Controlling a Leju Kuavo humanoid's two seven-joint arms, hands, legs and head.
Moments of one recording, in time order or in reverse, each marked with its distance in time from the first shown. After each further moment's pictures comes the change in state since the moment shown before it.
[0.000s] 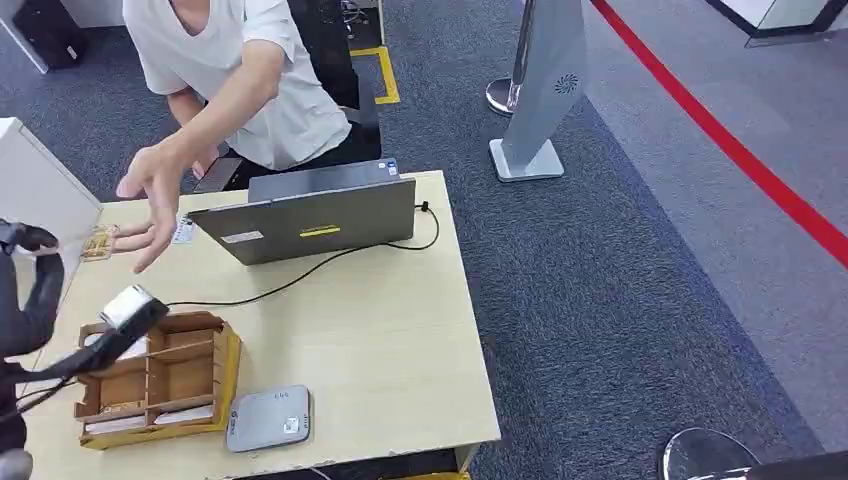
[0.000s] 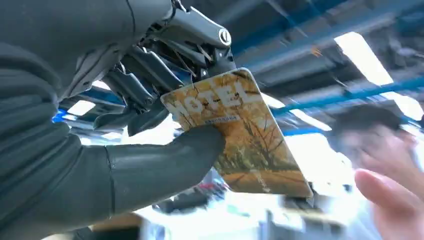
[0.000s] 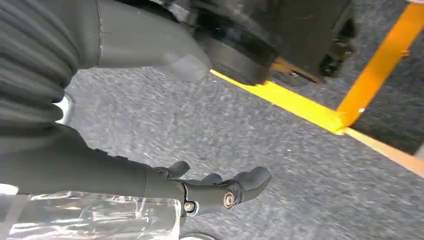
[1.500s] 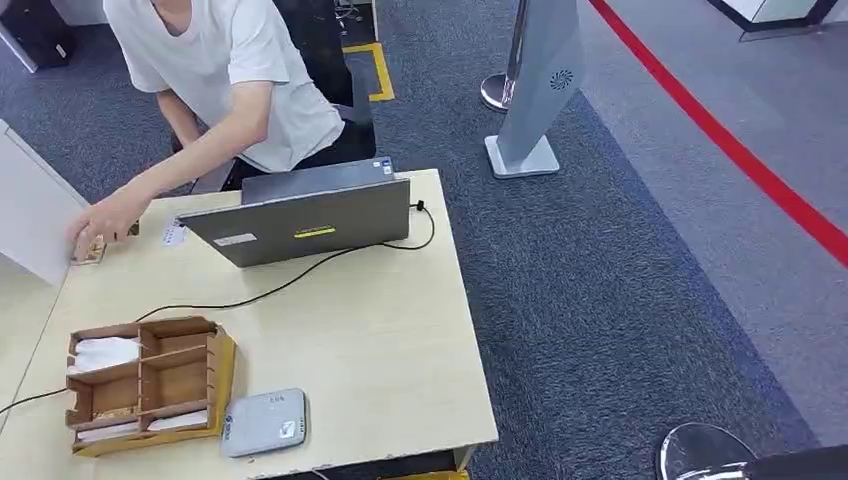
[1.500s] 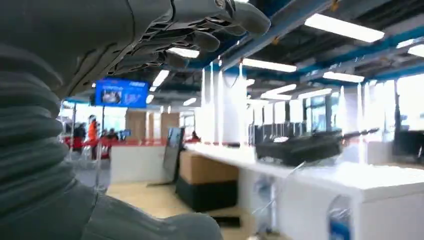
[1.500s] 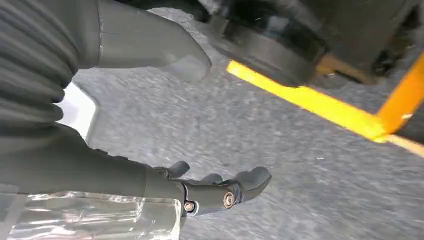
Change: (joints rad) left arm 0.300 0.129 0.490 0.287 0.325 0.120 -0.120; right arm 0.033 -0.006 0.015 0.044 -0.026 0.000 0.037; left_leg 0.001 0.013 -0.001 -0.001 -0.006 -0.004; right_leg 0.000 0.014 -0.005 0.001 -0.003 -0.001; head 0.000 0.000
